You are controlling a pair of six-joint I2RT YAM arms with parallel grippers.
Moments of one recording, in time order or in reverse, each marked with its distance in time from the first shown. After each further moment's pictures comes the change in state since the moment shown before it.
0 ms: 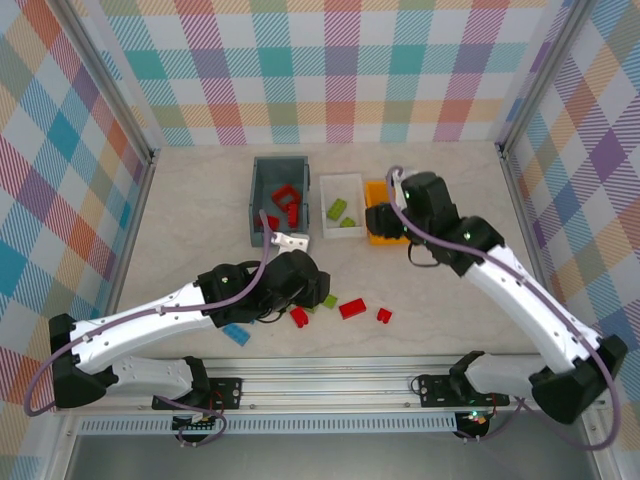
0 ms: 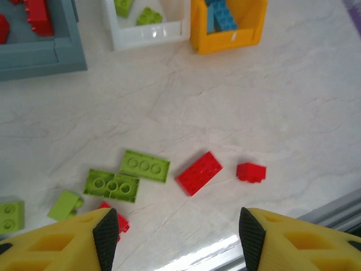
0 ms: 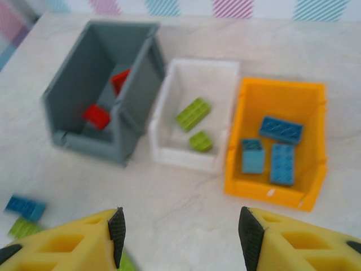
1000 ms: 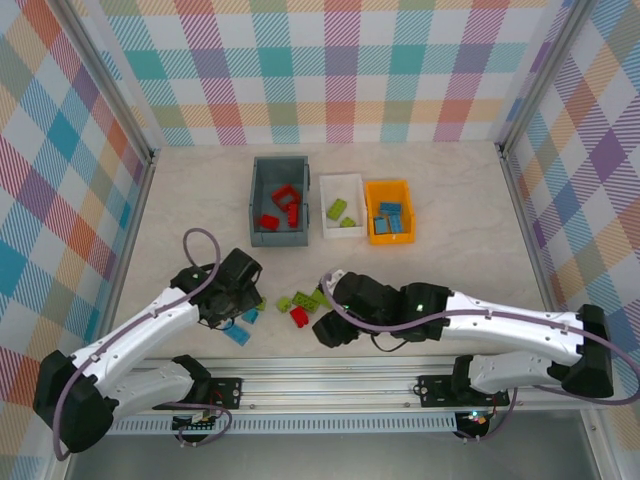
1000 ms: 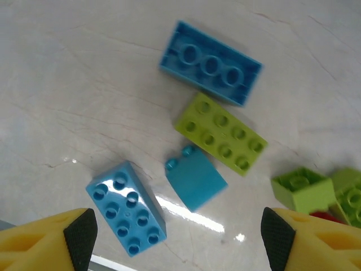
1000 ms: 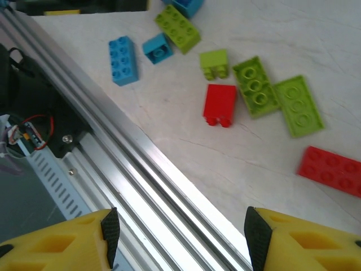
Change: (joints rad) left arm 0.550 -0.145 -0.401 -0.177 0.167 -0.310; right arm 0.652 0.016 -0.218 0.012 -0.028 0.228
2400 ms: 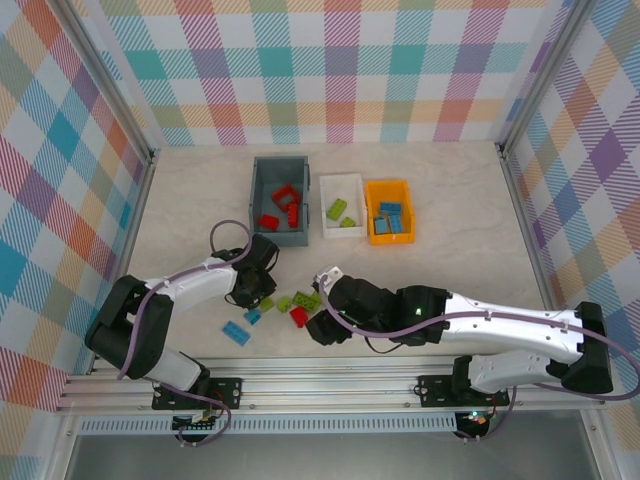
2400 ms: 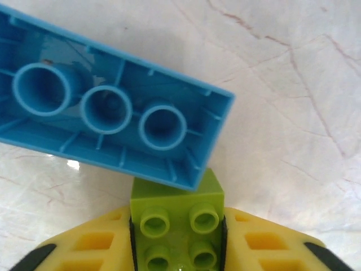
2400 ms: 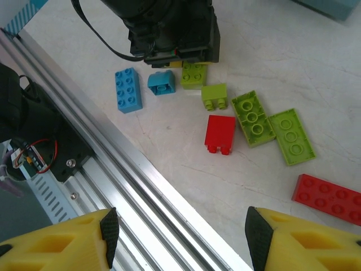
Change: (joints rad) left arm 0.072 0.444 0.012 0.412 0.137 -0.053; right arm 0.044 -0.009 0.026 0.028 0.118 0.010
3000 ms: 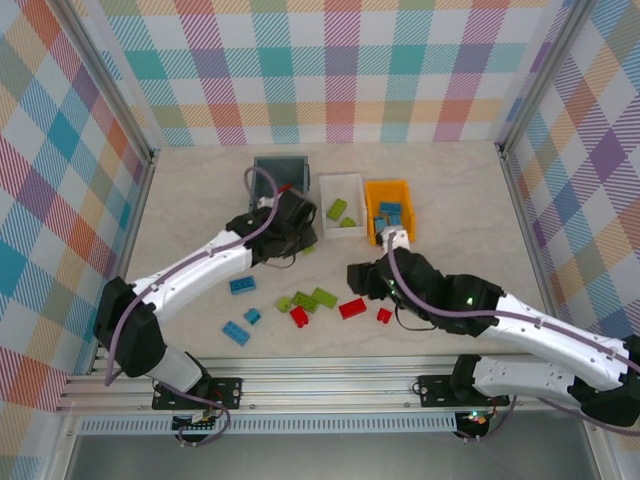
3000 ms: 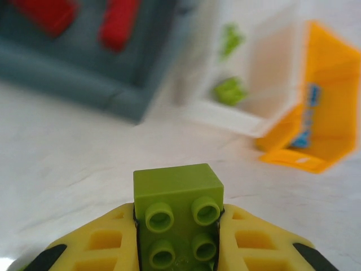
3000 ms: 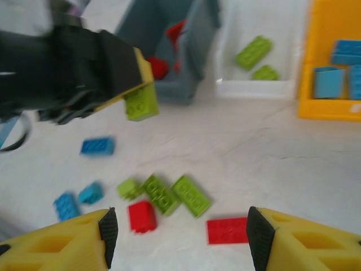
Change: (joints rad) left arm -0.219 0.075 0.590 -0.073 -0.141 0.175; right arm -0.261 -0.215 -0.033 -0.038 0.229 0.178
